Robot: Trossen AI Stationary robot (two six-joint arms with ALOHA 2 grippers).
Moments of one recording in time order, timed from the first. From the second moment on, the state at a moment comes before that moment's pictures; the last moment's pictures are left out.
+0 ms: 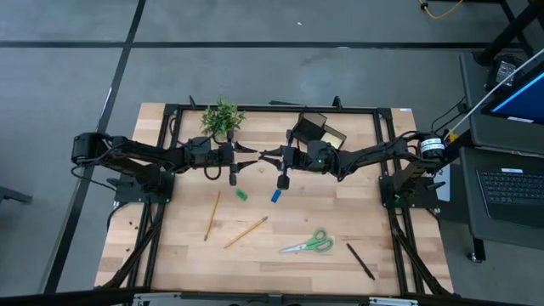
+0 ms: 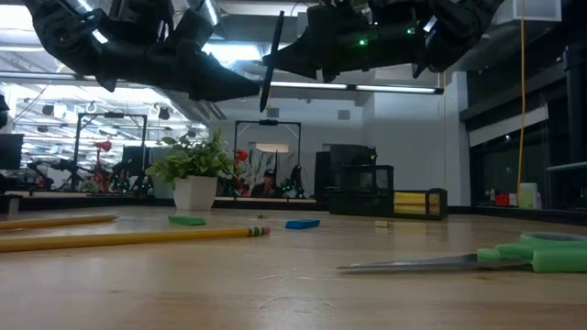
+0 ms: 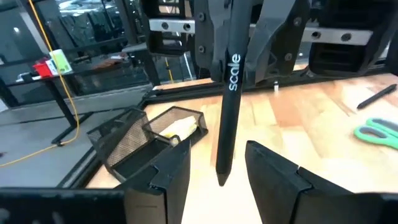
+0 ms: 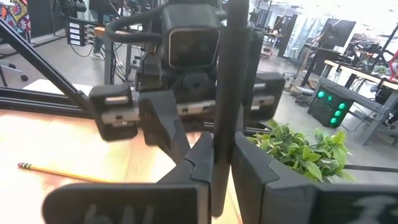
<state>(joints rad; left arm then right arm) 0.20 1.23 0.39 0.74 0.02 0.21 -0.06 1.70 0.89 0.76 0.10 -0.21</state>
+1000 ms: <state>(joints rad) 0.20 0.91 0.28 0.59 0.07 0.20 -0.14 1.51 0.89 0.32 0.37 -0.02</state>
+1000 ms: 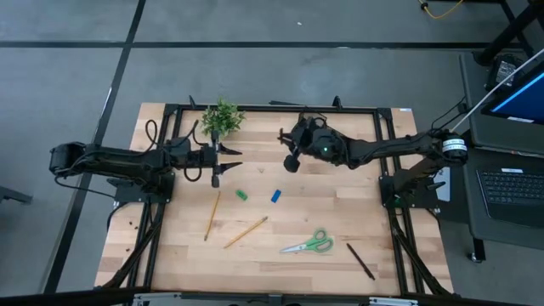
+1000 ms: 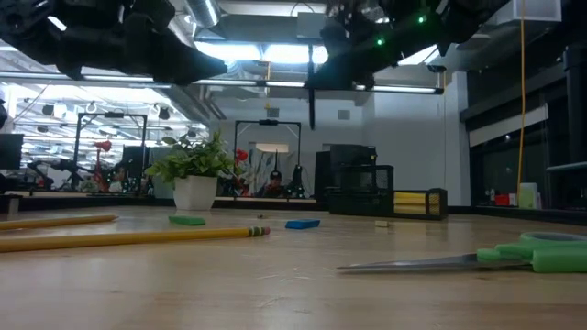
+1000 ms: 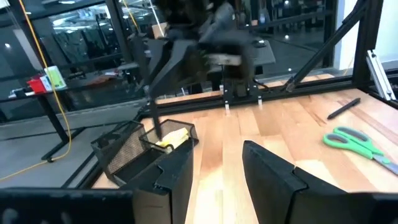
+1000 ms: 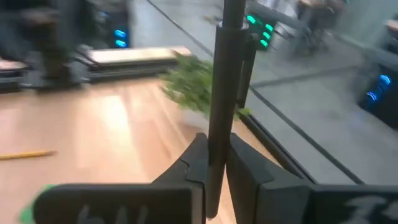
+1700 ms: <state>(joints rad) 0.20 0.91 0.27 0.60 0.03 0.20 -0.20 1.28 0.76 0.21 0.56 0.02</state>
